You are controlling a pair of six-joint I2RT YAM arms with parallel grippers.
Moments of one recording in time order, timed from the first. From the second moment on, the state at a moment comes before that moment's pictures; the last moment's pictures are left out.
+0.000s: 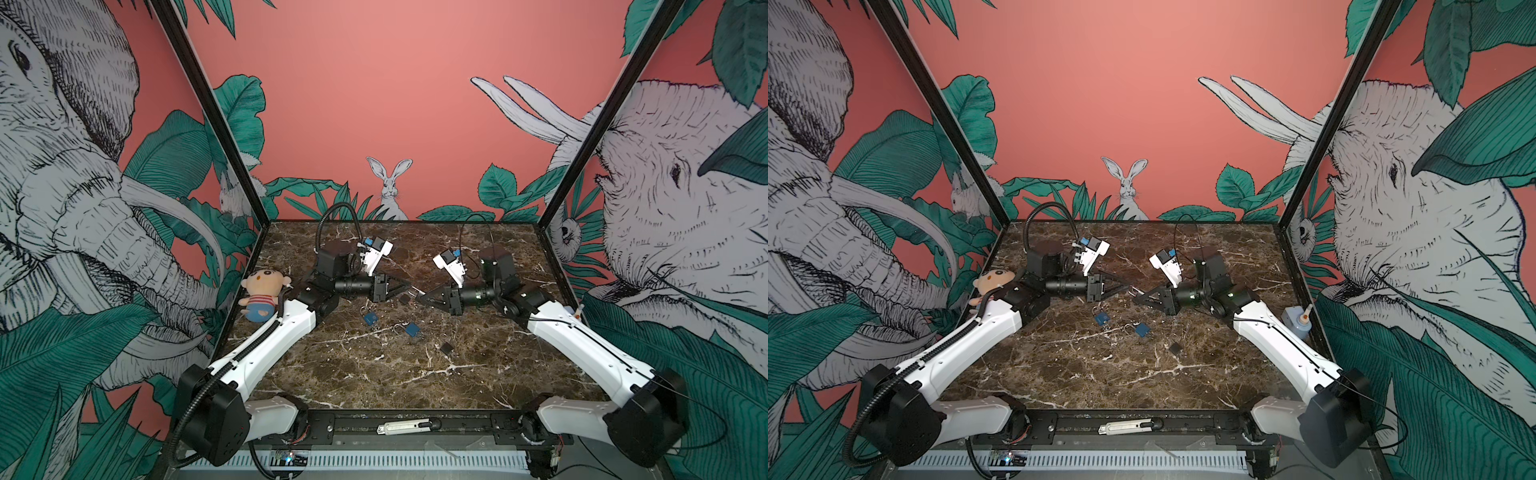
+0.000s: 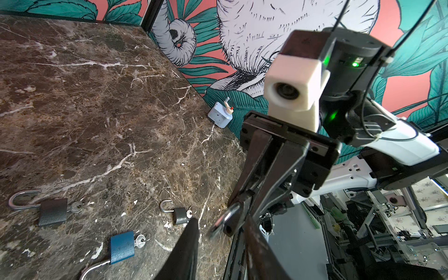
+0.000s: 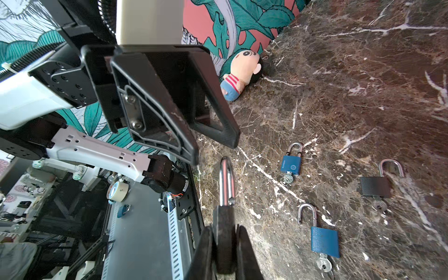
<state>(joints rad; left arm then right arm) -0.51 1.25 0.99 -0.13 0.89 -0.40 0.53 1.25 1.02 -0.33 -0.89 0.20</state>
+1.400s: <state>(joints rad) -0.51 1.28 0.98 -0.07 0.96 -0.44 0.52 1.26 1.02 -0.26 -0.93 0.26</state>
